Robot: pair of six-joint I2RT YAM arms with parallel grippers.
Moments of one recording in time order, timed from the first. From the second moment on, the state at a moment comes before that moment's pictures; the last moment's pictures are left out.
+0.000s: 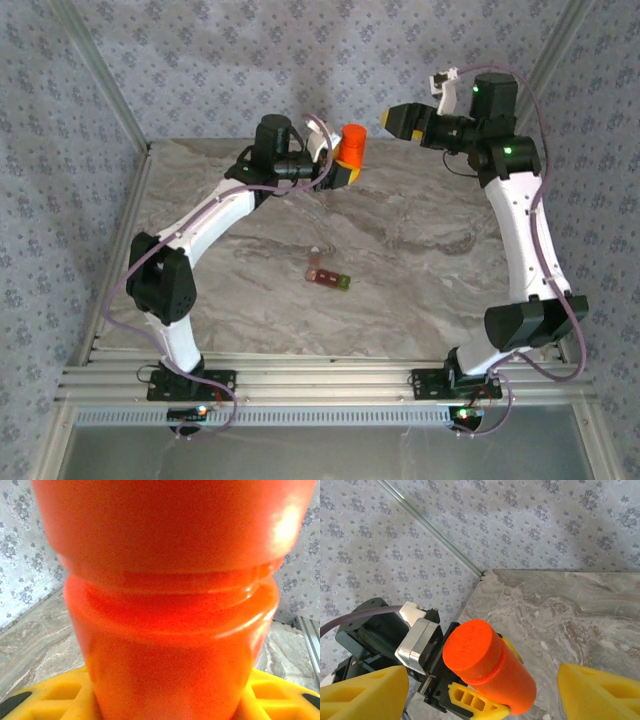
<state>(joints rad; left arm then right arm) -0.55 1.82 1.63 -0.11 0.76 0.05 0.13 1.56 1.88 -0.72 -0.74 0.41</state>
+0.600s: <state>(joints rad) -0.55 1.82 1.68 -0.27 0.82 0.13 0.21 1.71 2.08 -0.96 -0.74 0.23</state>
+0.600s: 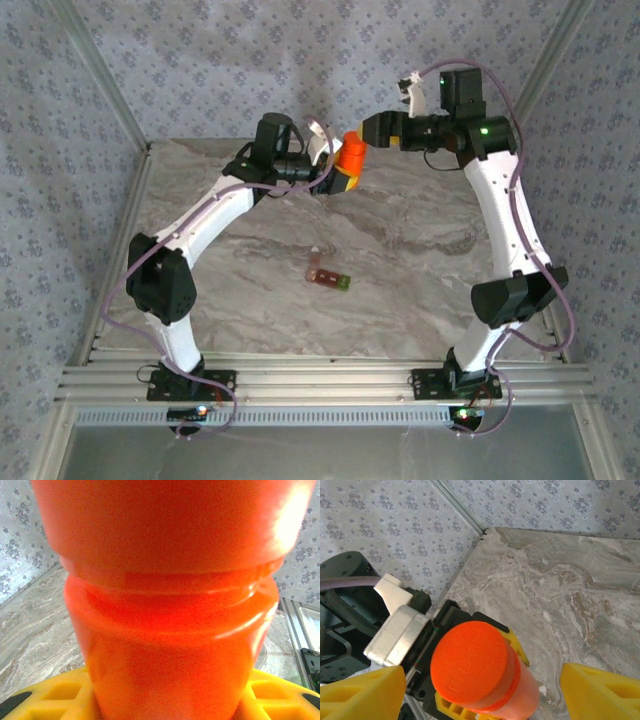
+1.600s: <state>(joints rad) -0.55 1.89 1.84 -0.50 0.91 0.20 0.21 1.80 2.16 -1.08 -0.87 0.08</state>
